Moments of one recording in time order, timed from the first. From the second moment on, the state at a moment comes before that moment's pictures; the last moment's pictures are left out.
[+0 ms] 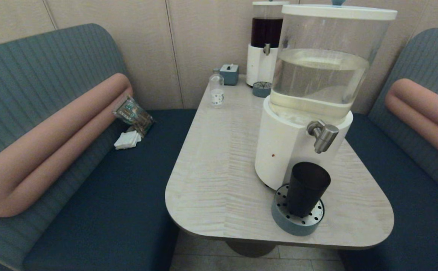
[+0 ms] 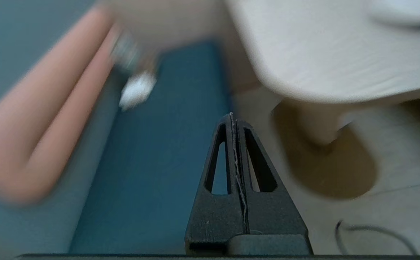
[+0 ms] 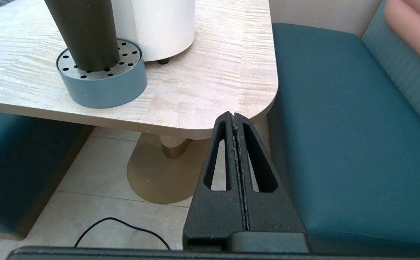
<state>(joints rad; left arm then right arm) 0.01 0.00 -0.01 -0.06 -0.11 0.22 0.01 0.00 0.00 -0.04 0.00 -0.02</state>
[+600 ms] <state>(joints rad) 0.01 0.00 0.00 0.06 -0.03 0.16 0.01 0.00 0.00 -0.03 -0.01 -0.03</state>
